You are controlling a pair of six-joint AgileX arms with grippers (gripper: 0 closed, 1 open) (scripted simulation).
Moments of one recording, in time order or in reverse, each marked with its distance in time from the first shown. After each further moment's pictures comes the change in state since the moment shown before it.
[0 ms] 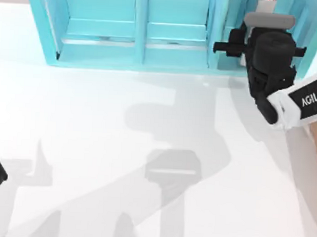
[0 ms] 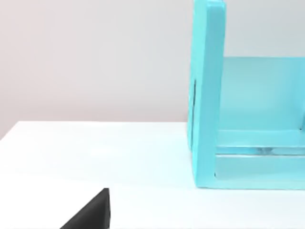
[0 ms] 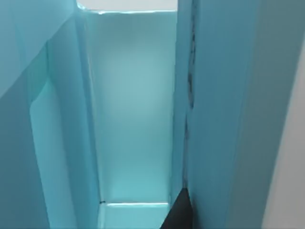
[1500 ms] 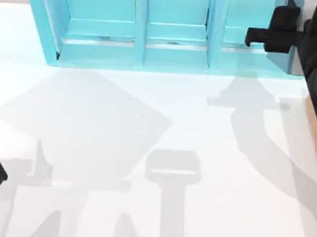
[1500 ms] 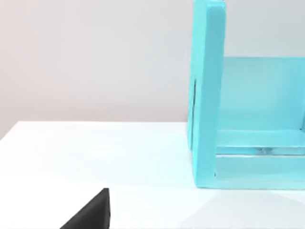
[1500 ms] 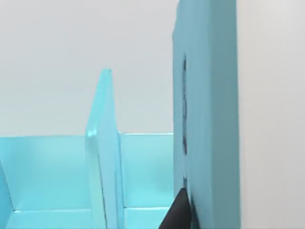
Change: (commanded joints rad) left arm 0.000 0.000 0.000 0.000 0.000 0.000; right arm 0.268 -1.066 -0.451 -0.639 0.249 0.042
